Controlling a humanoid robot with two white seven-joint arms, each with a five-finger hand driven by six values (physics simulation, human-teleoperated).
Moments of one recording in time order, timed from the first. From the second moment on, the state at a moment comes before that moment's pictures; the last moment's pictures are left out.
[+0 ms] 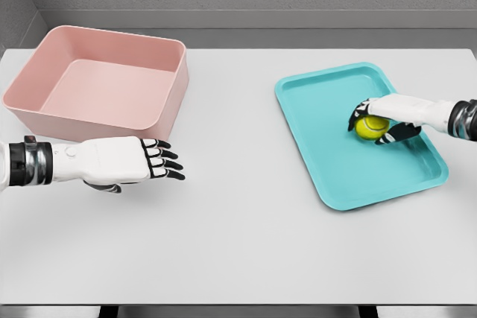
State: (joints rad) left arm -0.58 0.99 -0.81 -1.77 -0.52 -0.61 -0.40; right arm -0.71 -0.86 0.83 -1.23 0.17 -0.47 0.49
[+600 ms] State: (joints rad) left arm -0.61 0.99 -0.81 -1.77 -0.52 -0.61 -0.40; right arm -0.72 -0.90 0.82 -1.55 0.17 -0.50 0.50
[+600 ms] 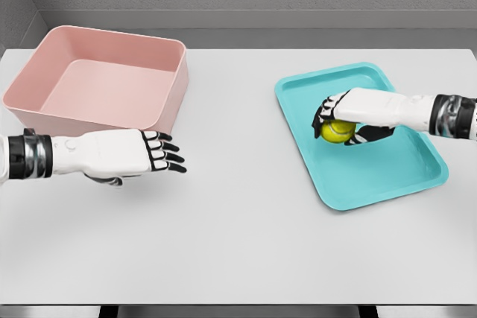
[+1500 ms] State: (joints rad) left arm -0.60 0.99 -0.83 -1.77 -0.52 -0.61 -0.40; right arm -0.80 -0.54 1.02 -1.46 0.11 -0.52 0.57
